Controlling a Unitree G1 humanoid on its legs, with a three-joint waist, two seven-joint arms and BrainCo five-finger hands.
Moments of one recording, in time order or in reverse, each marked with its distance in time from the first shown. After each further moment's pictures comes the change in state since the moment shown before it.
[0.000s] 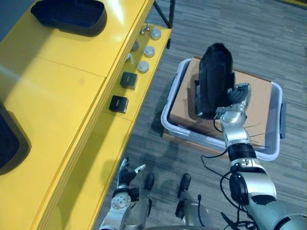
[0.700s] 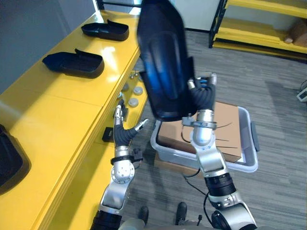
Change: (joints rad) left arm -0.184 -0.012 -0.080 -0.437 0.156 -0.002 0.130; right arm 0.254 0.229 0.479 -0.528 -0.036 -0.180 0.138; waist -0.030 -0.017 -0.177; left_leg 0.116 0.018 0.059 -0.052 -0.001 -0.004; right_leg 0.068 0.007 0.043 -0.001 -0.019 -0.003
